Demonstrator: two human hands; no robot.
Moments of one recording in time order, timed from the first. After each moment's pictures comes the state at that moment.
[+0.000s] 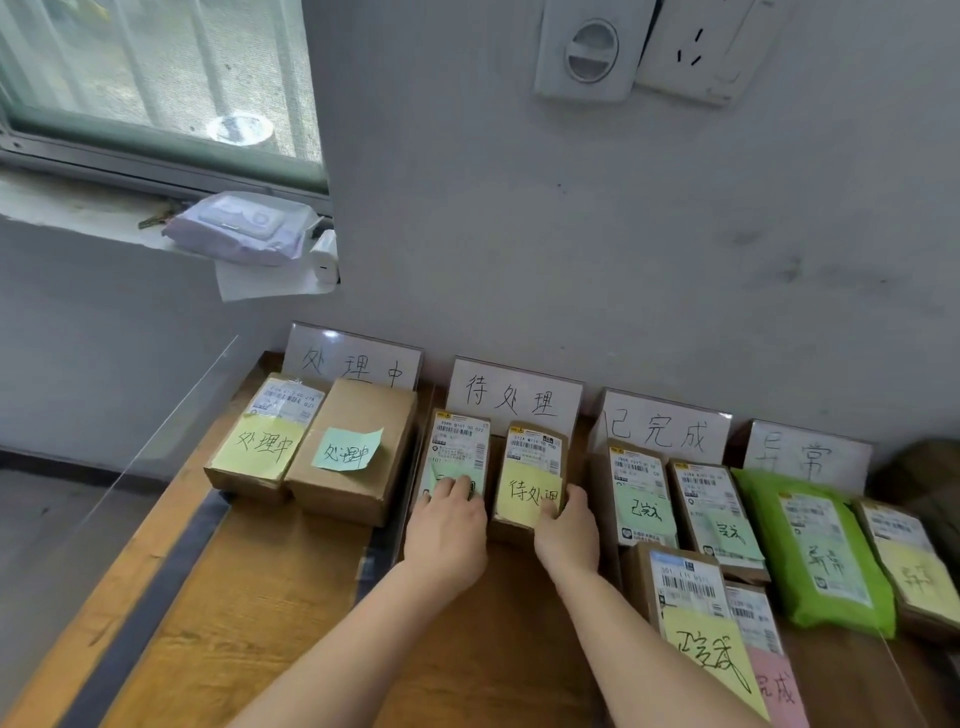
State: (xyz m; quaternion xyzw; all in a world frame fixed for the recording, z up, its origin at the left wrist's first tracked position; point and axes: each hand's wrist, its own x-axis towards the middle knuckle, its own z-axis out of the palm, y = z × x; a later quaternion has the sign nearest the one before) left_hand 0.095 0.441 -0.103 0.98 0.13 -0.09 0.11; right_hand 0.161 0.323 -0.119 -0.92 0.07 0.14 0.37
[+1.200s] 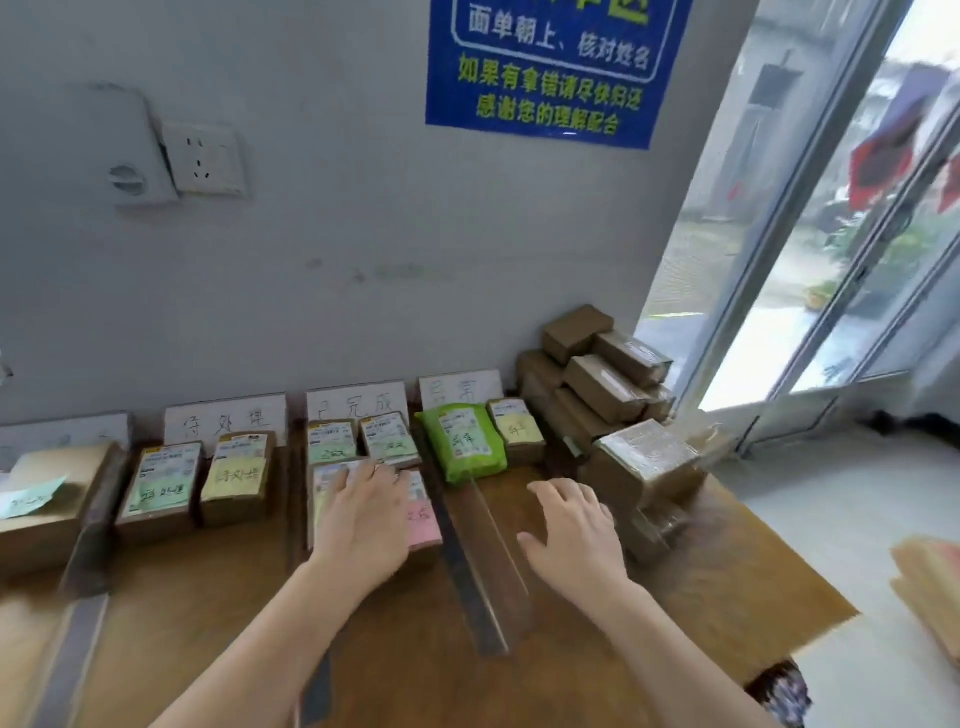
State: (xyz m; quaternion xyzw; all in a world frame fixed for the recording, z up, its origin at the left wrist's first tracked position) left_hand -0.008 0.151 0.029 1.00 -0.06 0.07 0.01; right_hand -0.019 -0.070 0.031 -0.99 -0.04 -0.03 0.12
